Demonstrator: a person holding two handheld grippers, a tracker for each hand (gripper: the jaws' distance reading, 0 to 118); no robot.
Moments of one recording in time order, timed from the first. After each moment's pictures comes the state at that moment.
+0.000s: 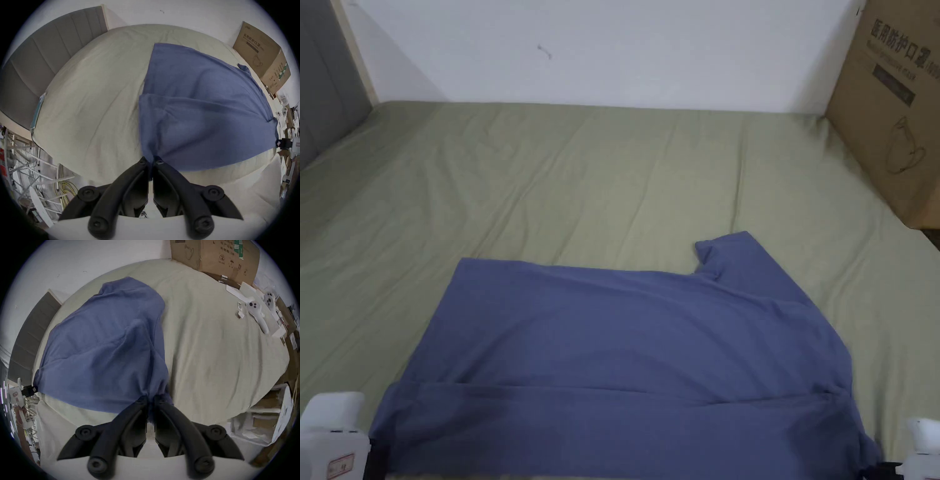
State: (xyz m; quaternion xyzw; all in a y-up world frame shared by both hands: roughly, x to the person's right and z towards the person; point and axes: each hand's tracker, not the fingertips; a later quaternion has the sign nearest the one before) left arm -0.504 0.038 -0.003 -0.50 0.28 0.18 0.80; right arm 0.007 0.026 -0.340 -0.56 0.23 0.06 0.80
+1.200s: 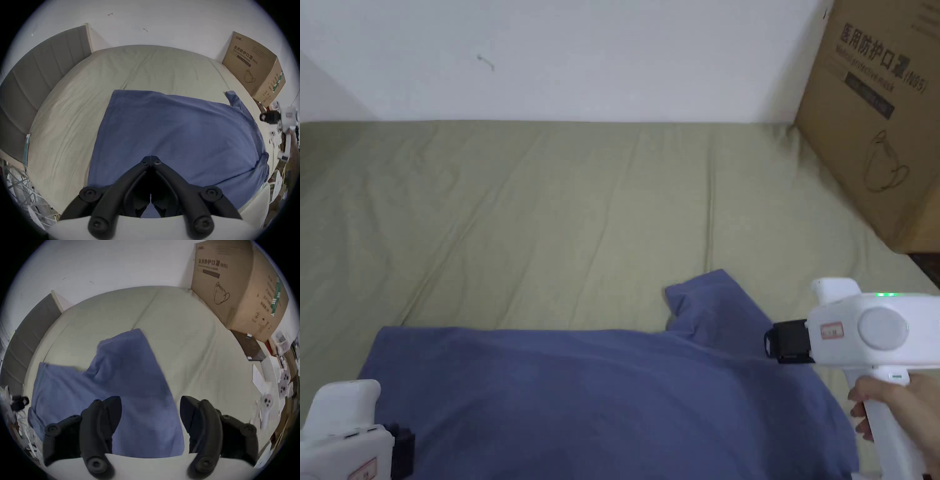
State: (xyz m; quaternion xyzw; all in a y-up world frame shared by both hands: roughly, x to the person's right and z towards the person) left arm -0.511 0.074 -0.178 -0.44 0.26 0.16 0.84; right arm -0.156 0.062 -0.571 -0.48 0.25 0.11 0.83
